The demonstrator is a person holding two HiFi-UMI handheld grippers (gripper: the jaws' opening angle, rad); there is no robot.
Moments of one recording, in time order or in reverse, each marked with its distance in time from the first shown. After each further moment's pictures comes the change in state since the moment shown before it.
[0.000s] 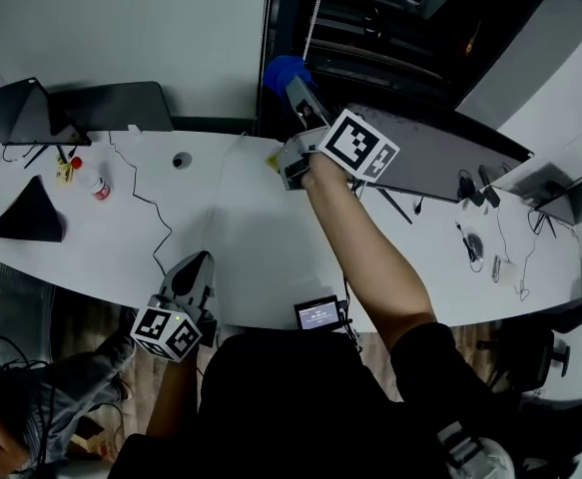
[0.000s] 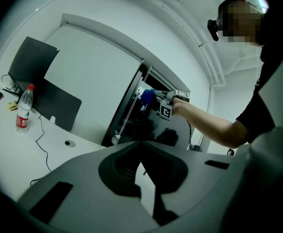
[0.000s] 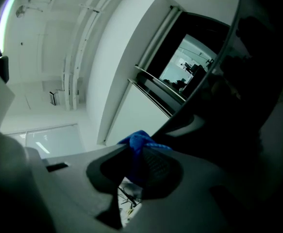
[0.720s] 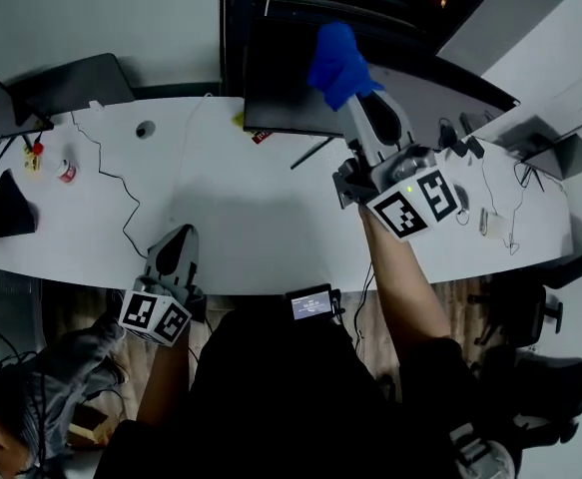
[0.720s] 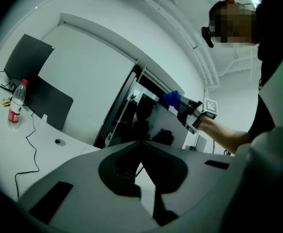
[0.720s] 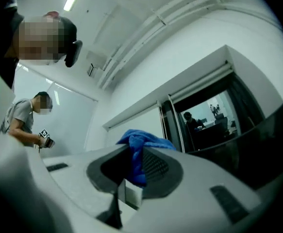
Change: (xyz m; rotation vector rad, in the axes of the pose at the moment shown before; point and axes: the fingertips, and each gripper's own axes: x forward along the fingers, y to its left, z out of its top) left arm 0.011 -0.032 -0.015 0.016 -0.039 -0.044; right arm -0.171 0.045 0.052 -0.640 -0.068 0.046
